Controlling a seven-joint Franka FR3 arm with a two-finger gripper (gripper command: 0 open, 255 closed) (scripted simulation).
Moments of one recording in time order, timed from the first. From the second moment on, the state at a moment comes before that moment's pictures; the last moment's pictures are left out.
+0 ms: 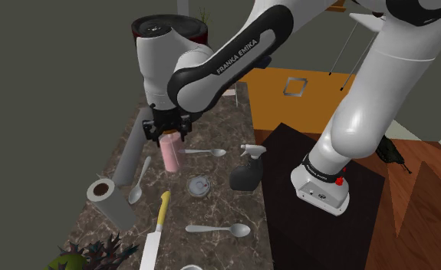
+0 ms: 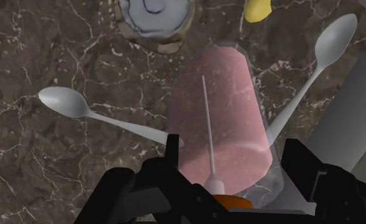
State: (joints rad) arm 0.13 0.09 0.53 -2.23 -0.06 2.33 1.21
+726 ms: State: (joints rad) arm 0.14 0.16 0.52 -2.25 -0.12 2.42 1.25
